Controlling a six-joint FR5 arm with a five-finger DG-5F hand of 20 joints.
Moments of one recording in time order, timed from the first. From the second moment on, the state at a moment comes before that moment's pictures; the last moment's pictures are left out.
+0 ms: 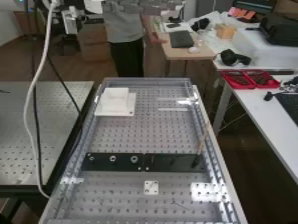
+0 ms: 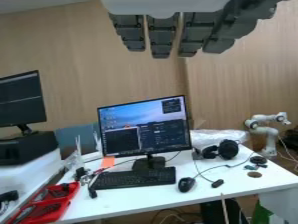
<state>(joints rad) 1.58 -1.57 -1.71 -3.03 -1.52 -0.64</state>
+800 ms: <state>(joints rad) 1.41 -1.66 -1.80 -2.89 -1.67 -0.55</state>
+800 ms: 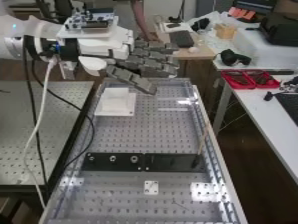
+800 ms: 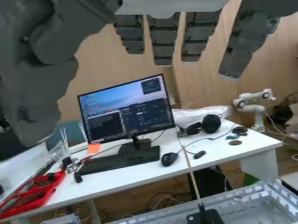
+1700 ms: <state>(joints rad) 1.21 -1.89 -1.75 -2.77 -1.89 -0.53</state>
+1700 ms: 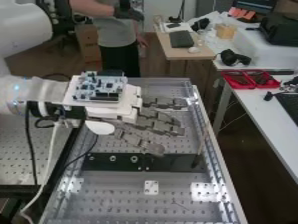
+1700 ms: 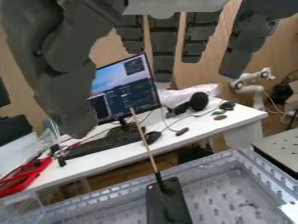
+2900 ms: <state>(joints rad) 1.07 -2.13 -1.66 -2.56 -2.09 -0.49</state>
